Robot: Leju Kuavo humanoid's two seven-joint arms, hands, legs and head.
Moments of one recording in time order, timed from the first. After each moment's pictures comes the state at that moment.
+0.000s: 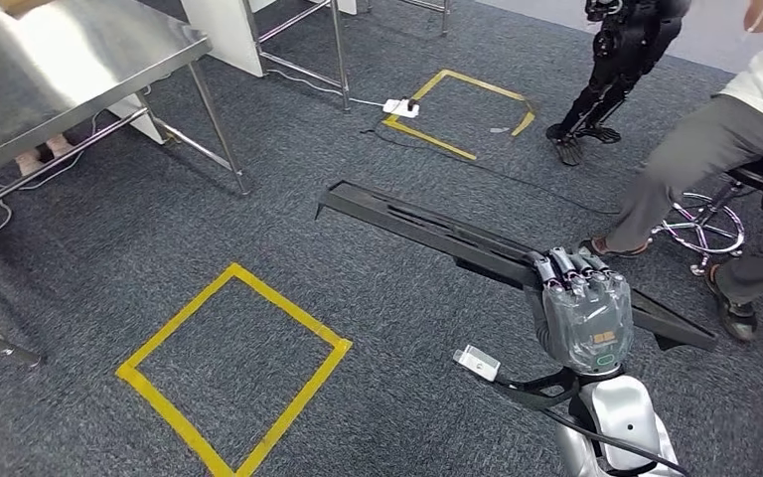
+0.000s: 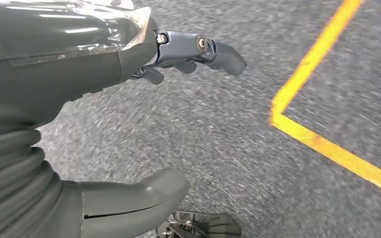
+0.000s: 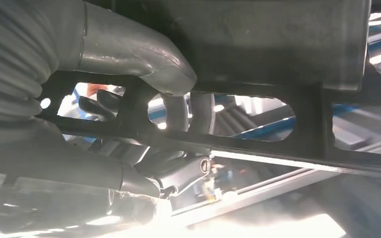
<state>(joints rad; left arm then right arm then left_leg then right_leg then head) -0.07 -0.14 0.58 -0.20 -0.50 0.45 -0.49 -0.09 -0.09 0.24 -1.75 1.39 -0.62 -0.10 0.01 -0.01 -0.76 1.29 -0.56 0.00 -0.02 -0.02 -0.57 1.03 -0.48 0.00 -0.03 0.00</state>
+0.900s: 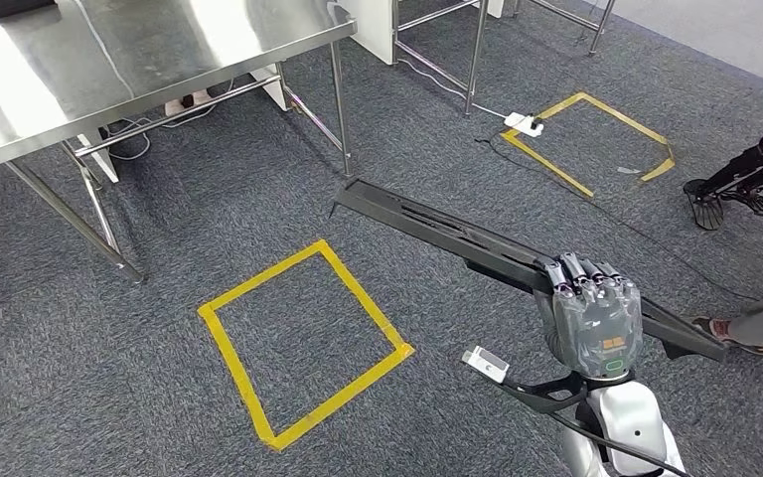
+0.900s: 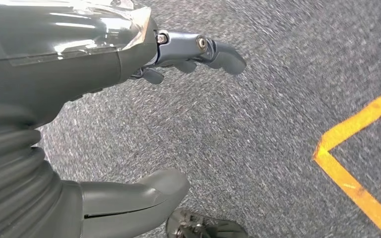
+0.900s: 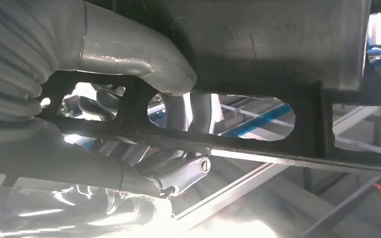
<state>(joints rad) -0.06 -0.13 0.59 -0.20 -0.52 0.45 -0.49 -0.08 -0.09 0.22 -1.74 1.38 -0.64 -0.10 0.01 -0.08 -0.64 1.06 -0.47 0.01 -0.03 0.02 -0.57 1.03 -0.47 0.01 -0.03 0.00</state>
